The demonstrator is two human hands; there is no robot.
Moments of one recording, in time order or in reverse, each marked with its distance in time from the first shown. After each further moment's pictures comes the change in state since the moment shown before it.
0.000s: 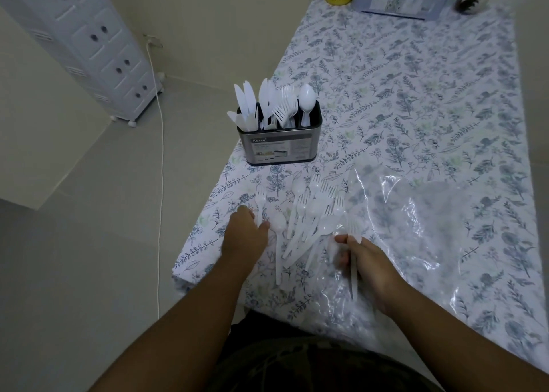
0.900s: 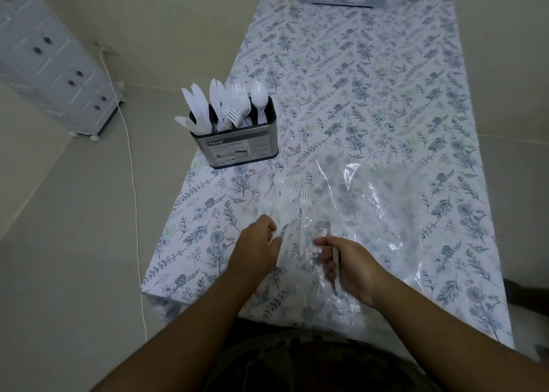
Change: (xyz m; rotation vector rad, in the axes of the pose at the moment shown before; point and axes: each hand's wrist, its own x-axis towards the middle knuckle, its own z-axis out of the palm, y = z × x) left_hand -0.047 0.048 0.029 -0.076 -0.234 0.350; right_hand -0.007 0.002 -0.029 0.222 -0.100 0.159
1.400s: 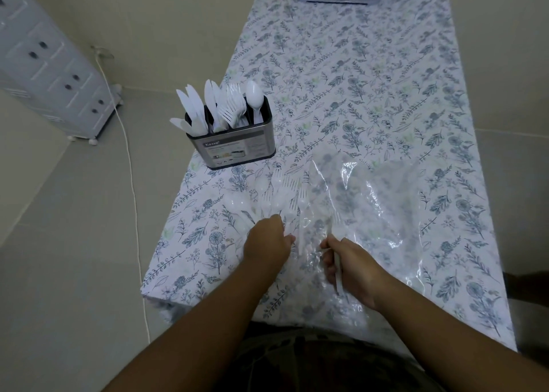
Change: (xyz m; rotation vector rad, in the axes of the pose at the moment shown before) left_hand 0.017 0.022 0.018 0.268 -0.050 -0.071; right_hand 0.003 0.010 -0.009 -0.044 -0.004 -0.017
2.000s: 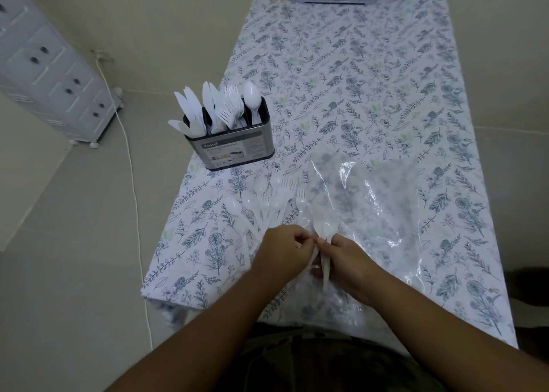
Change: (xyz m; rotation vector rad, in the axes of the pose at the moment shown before) left_hand -0.024 0.022 -0.003 -0.321 0.000 0.167; right_hand -0.007 -0.005 0.011 -0.043 -0.048 -0.110
